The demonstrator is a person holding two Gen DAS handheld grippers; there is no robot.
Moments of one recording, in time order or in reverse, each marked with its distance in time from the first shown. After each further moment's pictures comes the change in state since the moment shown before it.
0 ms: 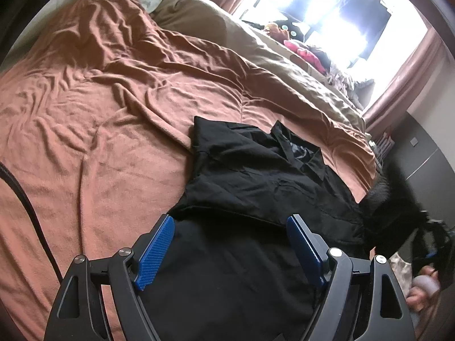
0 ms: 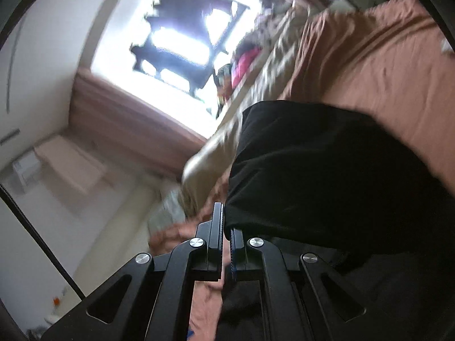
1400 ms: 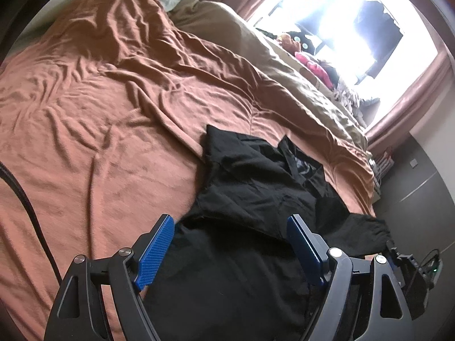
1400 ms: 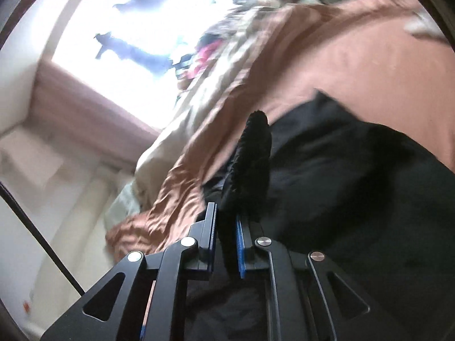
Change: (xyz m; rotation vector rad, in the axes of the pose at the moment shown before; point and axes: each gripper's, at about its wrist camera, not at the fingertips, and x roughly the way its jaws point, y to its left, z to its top) left arm -0.012 0.021 0.013 -0.100 -0.030 -0.015; right arm -0.045 -0.021 -0.022 -0.026 -0.011 -0.211
